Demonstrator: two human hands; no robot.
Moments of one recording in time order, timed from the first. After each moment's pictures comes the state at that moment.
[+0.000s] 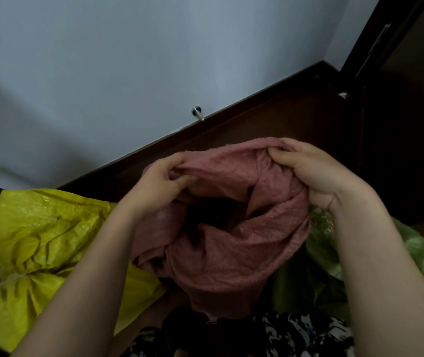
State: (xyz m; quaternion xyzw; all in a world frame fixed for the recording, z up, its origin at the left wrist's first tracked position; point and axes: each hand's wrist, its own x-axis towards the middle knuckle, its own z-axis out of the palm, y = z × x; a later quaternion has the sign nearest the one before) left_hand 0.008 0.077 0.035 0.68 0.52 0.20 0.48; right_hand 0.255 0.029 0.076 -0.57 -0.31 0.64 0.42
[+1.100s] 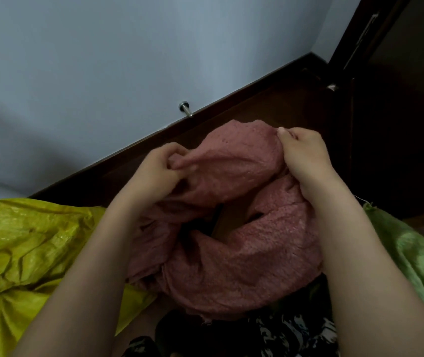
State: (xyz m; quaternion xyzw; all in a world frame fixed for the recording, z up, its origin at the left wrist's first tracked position) left_hand 0.031 0.096 0.030 0.66 0.57 0.21 0.45; right_hand 0.267 0.055 0.034 -0.76 -0.37 0.32 0.42
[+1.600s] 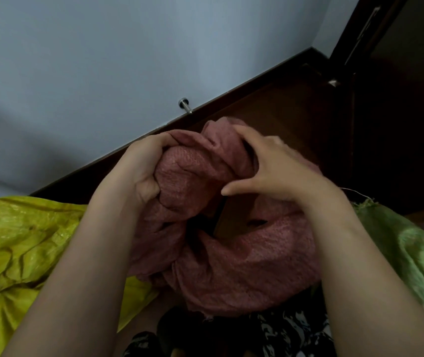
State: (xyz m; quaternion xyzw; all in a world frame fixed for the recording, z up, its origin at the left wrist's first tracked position) left_hand 0.044 0.103 0.061 0.30 0.54 0.30 0.73; right_hand 0.244 0.038 0.058 -0.66 -0.66 0.32 0.15
